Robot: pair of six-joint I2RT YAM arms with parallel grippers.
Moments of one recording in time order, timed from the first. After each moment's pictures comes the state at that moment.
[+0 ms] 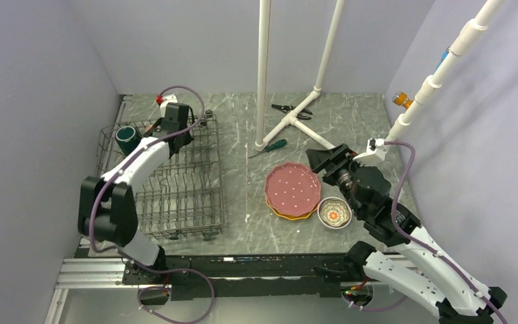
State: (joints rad) left arm -0.25 1.52 1.14 -0.36 -0.40 -0.47; right arm 0.75 0.62 0.80 -0.32 0.48 0.90
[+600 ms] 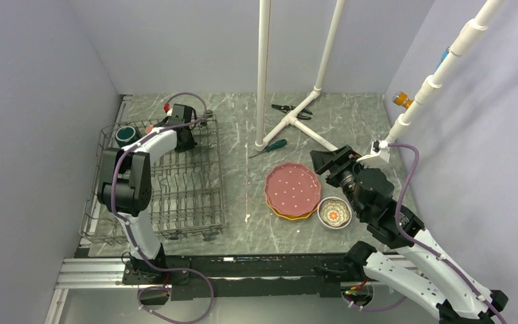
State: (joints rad) left arm -0.18 1.84 1.27 -0.39 -0.28 -0.49; right arm 0.75 0.60 0.81 -0.37 0.52 0.88
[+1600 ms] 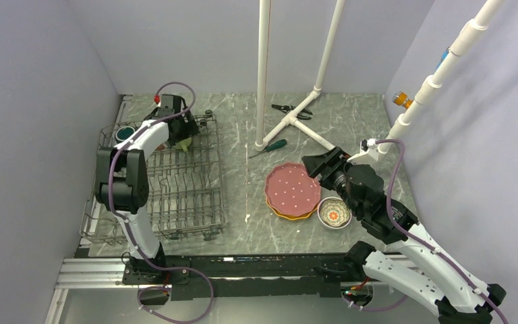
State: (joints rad) left arm -0.11 1.89 1.38 -0.41 -0.14 -0.53; right arm 0.75 0.65 0.81 -0.42 0.44 0.94
